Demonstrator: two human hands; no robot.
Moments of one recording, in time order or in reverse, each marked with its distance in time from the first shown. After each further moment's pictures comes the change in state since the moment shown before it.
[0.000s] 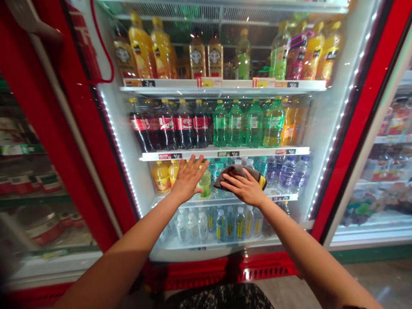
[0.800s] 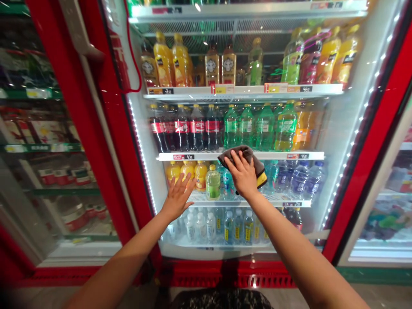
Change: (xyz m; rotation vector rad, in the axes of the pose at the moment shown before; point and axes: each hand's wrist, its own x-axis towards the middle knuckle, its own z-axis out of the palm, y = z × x) left_hand -0.101 -0.029 0.021 0.011 0.022 -0.113; right_hand 0.069 -0.014 0.000 0.057 0.107 0.394
